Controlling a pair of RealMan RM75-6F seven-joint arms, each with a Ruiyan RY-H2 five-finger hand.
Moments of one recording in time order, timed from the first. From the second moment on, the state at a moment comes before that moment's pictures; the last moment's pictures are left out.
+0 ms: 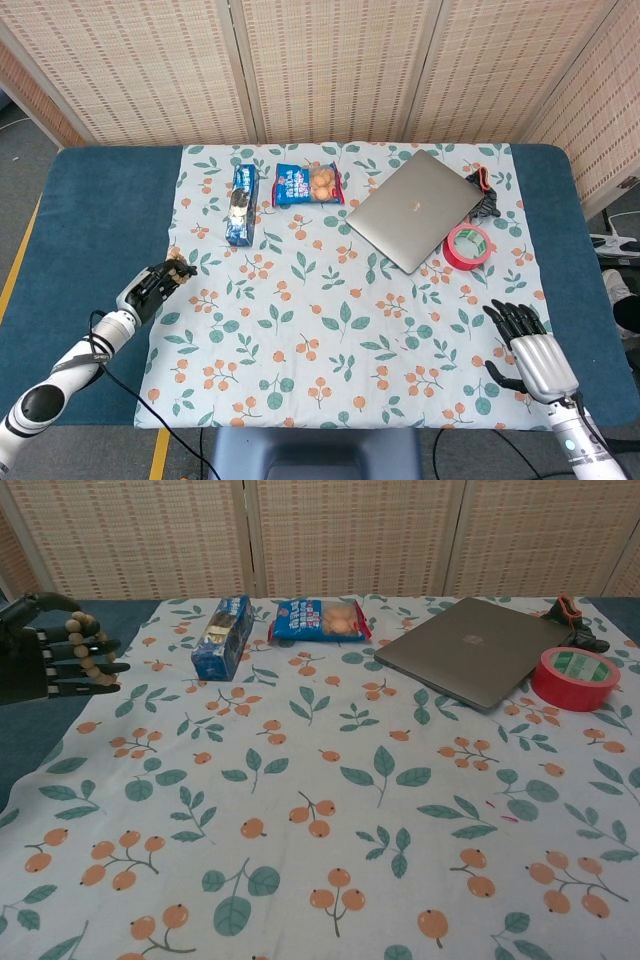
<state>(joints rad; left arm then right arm) -0.23 -1.50 -0.96 -1.44 1.03 -0.01 -0.90 0.16 -1.14 -0.03 -1.69 -1.53 1.30 -0.11</state>
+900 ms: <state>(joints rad) -0.19 -1.56 -1.06 -1.40 0.82 -0.14 -0.62 0.15 -1.13 -0.03 -1.69 -1.53 1.31 -0.11</state>
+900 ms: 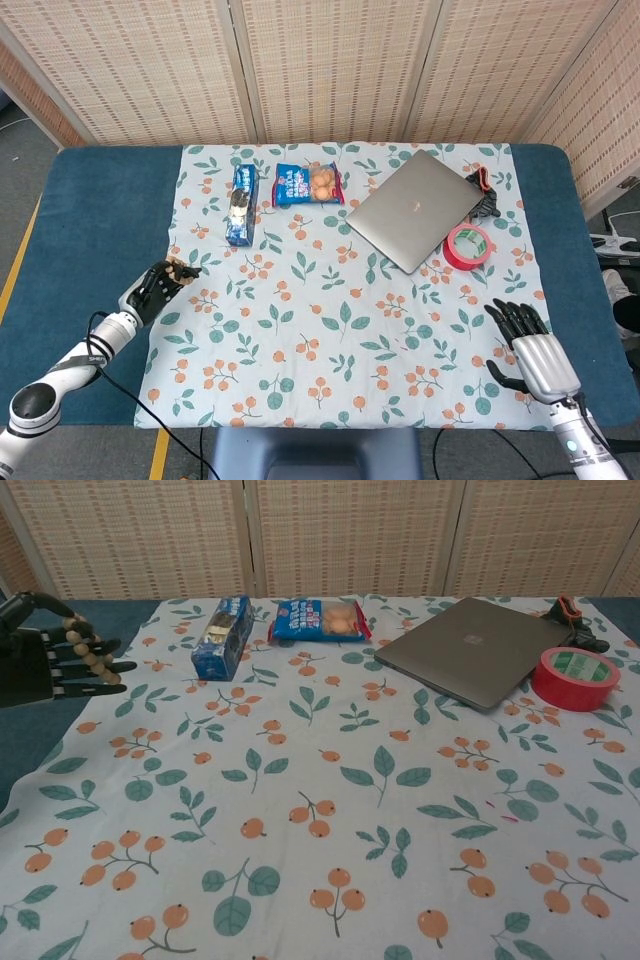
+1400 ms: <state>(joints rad) -0.18 -1.59 -1.09 -1.38 0.75 -0.25 -0.44 0.15 -1.14 -0.03 -1.69 -1.53 1.32 -0.11</state>
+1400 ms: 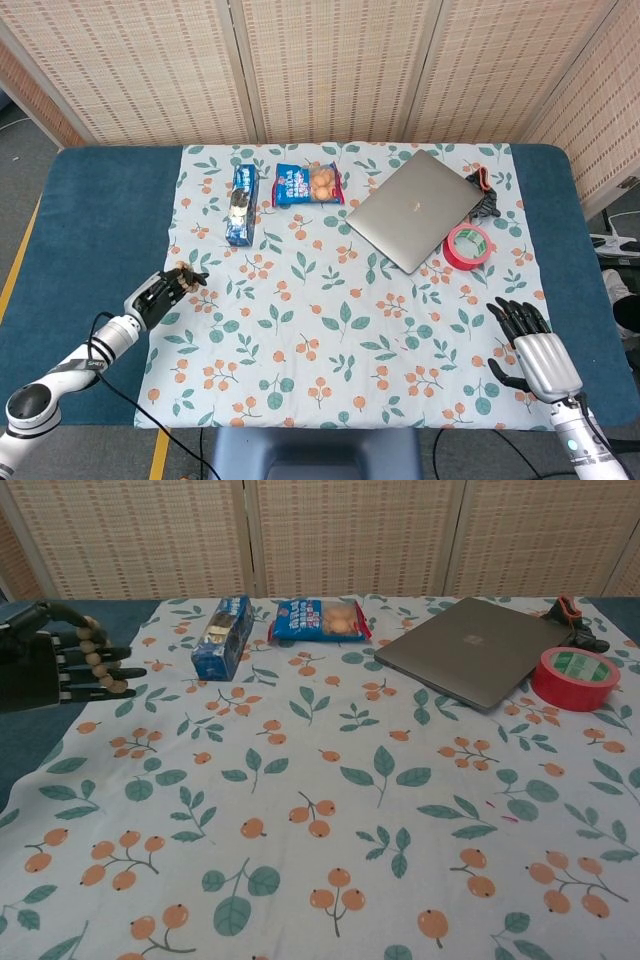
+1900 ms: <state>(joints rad) -0.17 -1.60 -1.11 -1.33 0.67 -0.33 -0.29 0.15 -1.14 -0.03 -1.69 -1.53 1.31 -0.11</state>
